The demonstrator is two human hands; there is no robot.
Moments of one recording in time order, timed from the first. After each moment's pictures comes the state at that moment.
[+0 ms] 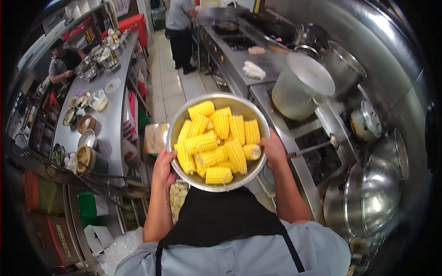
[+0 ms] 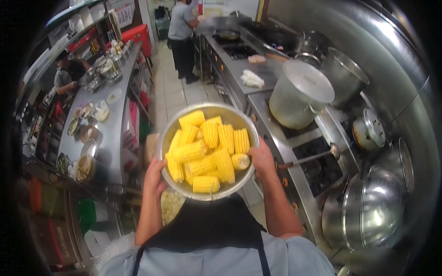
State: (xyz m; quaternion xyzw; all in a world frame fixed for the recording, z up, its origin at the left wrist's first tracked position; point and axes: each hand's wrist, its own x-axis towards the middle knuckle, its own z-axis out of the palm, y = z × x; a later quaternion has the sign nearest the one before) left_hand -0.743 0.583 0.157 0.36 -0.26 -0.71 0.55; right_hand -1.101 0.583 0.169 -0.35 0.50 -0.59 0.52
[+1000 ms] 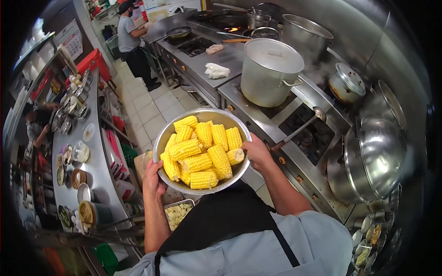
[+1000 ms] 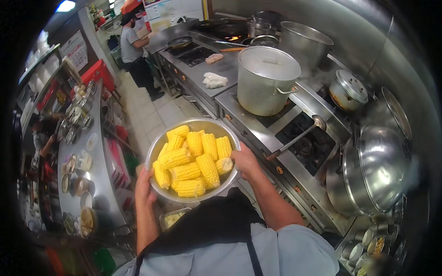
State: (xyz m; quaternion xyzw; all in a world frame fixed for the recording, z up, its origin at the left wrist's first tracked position) left_hand -0.761 0.502 0.164 0.35 -0.31 -0.74 0.48; right_hand -1.112 0.576 0.136 -0.25 0.53 -0.61 0.54
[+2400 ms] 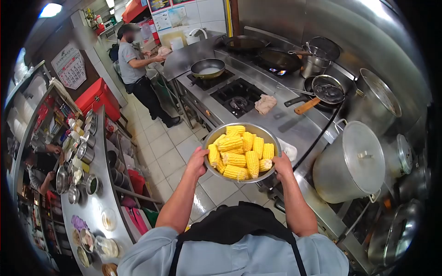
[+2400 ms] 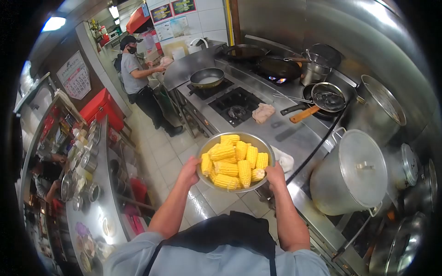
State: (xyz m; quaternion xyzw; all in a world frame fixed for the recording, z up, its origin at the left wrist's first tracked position) left_hand -0.891 -0.185 0.040 0.35 -0.32 -0.81 0.35; right_hand -1.195 0.026 0.036 -0.20 0.61 -0.65 0.41
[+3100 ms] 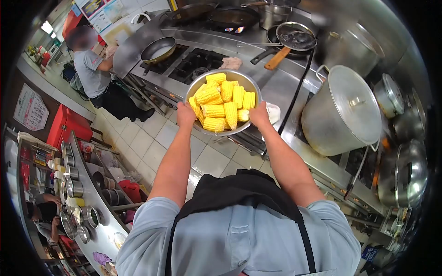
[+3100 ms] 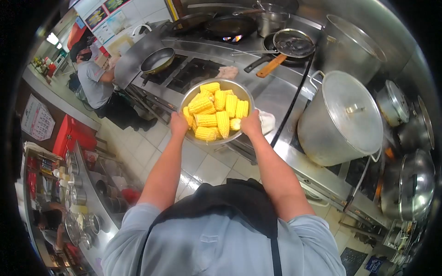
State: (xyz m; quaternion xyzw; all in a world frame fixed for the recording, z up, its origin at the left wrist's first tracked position) left_hand -1.029 -0.279 0.031 0.55 -0.75 -0.27 0.24; right_hand -1.229 -0.042 0.017 -0.17 0.85 -0.46 0.17
